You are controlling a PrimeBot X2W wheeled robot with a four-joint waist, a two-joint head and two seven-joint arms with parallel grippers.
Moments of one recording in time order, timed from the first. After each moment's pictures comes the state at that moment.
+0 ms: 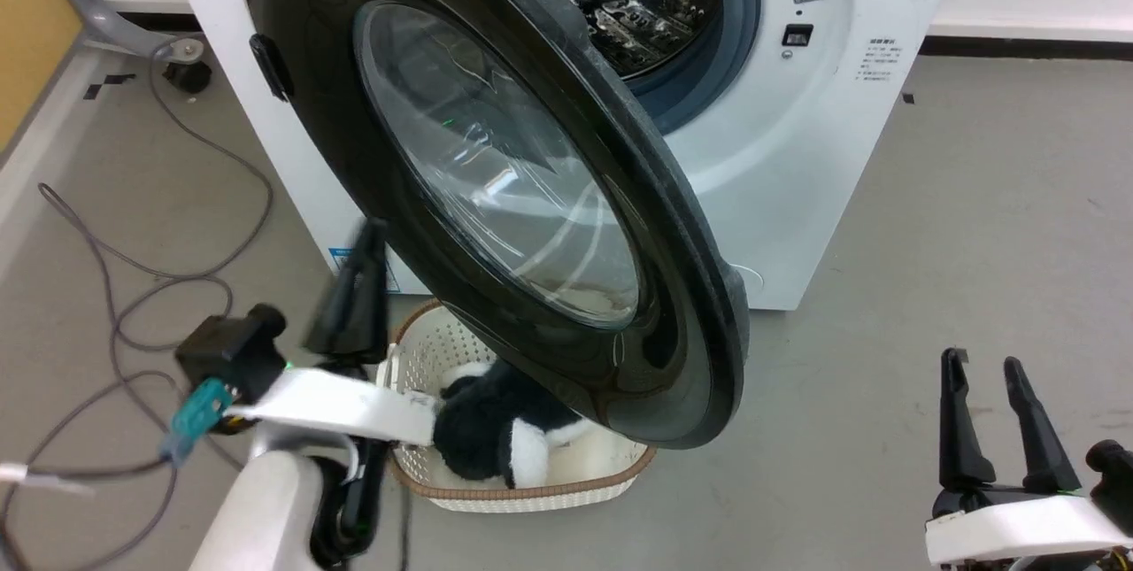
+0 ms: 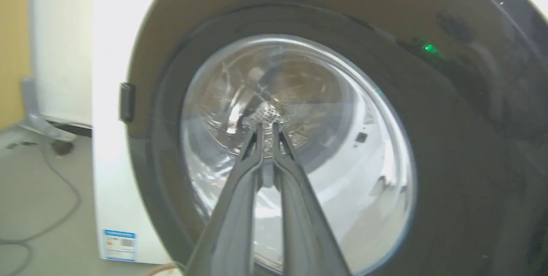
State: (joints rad) left arm -0.31 0.19 -0.26 0.17 -0.61 -0.02 -0.26; right arm -0.02 -0.05 -0.10 0.14 0.35 0.13 -0.26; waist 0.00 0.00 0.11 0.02
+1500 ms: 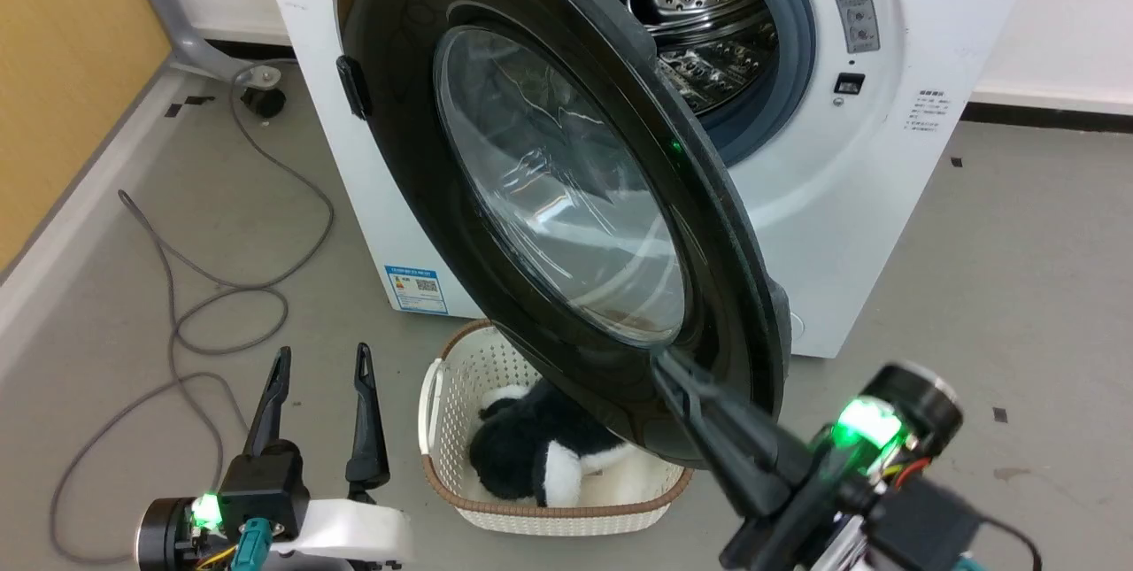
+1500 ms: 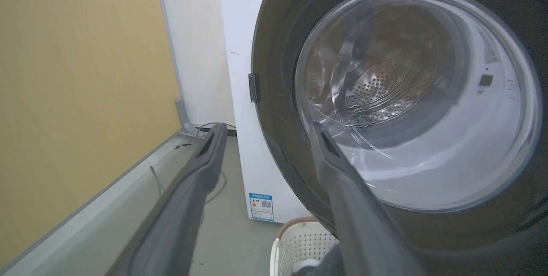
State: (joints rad) left arm -0.01 0.08 -0.08 0.04 -0.06 0.15 -0.26; right arm -0.15 -0.22 0.51 -0.29 0.16 0.13 -0.26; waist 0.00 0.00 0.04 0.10
